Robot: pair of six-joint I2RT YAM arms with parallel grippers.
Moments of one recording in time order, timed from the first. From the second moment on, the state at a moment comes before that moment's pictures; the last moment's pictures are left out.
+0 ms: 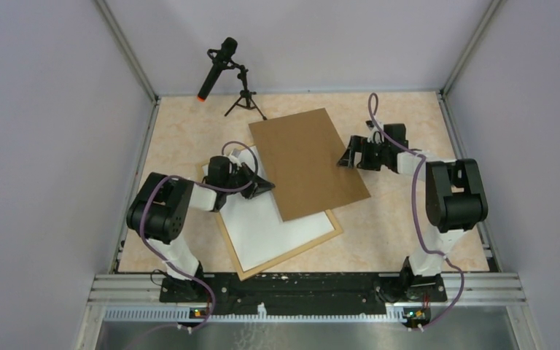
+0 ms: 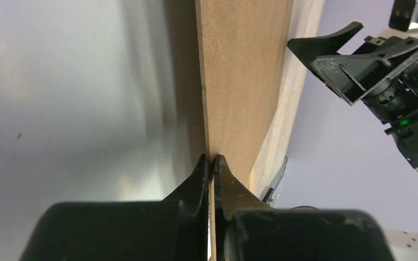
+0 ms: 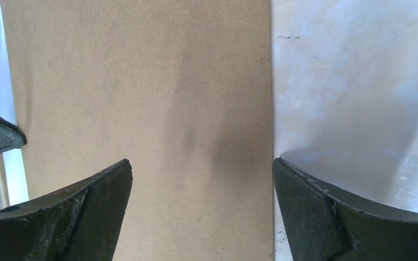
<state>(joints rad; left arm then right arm) -0.27 1.76 0.59 0.60 0.62 -1.05 0.10 1.79 0.98 0.00 -0.54 0.23</state>
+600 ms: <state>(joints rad) -0.01 1.41 0.47 0.25 0.65 -0.88 0.11 1.86 0.91 0.23 -0.80 0.50</state>
